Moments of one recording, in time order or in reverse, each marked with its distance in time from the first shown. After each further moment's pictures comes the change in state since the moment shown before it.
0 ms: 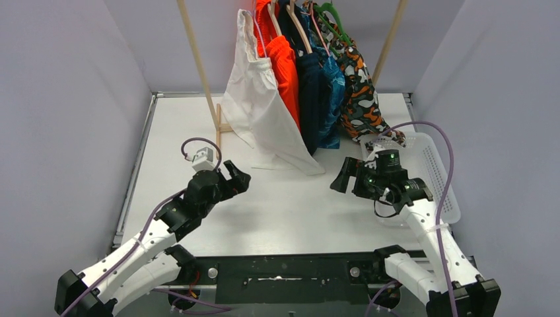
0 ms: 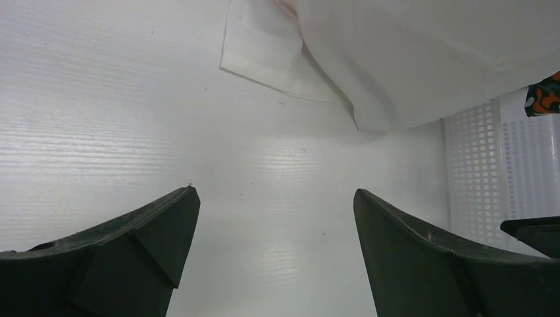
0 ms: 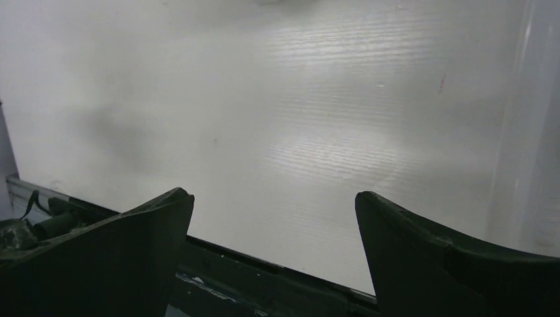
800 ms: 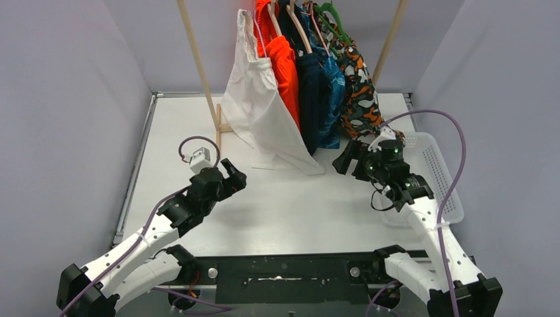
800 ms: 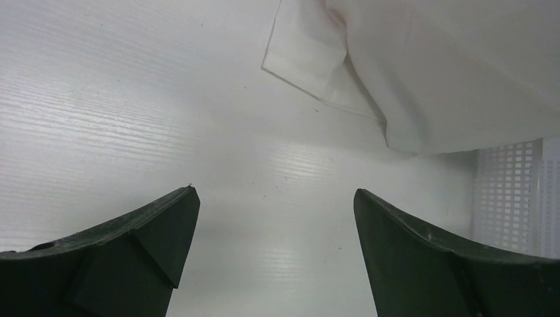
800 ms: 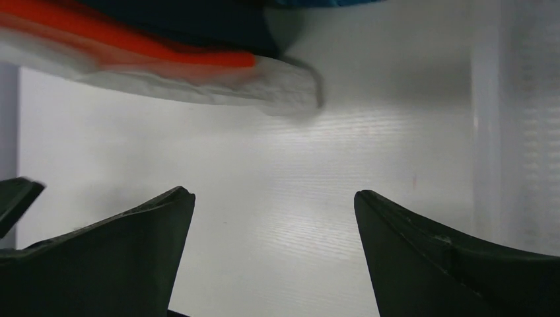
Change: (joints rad) left arm 0.005 0.060 0.034 -0.079 -0.098 -0.076; right arm 0.014 0.081 0.032 0.170 0.214 0.038
